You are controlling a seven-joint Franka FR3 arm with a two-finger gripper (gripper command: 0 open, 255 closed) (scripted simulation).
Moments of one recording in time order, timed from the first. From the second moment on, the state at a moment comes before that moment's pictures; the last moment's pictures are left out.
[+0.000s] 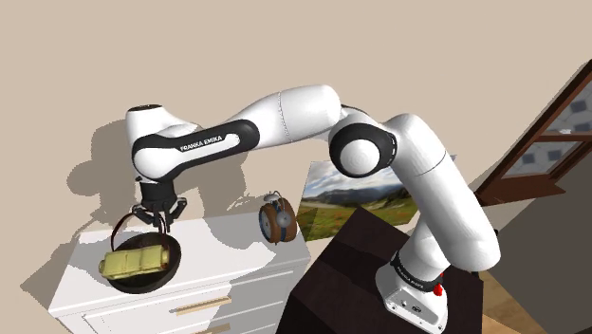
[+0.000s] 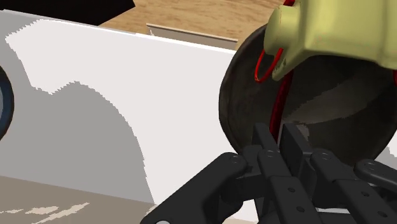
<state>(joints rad) 0.37 0.91 0.20 -1.16 0.04 1.95 0.95</state>
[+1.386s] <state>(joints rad) 0.38 0.97 0.20 -1.18 0.04 2.04 0.94</state>
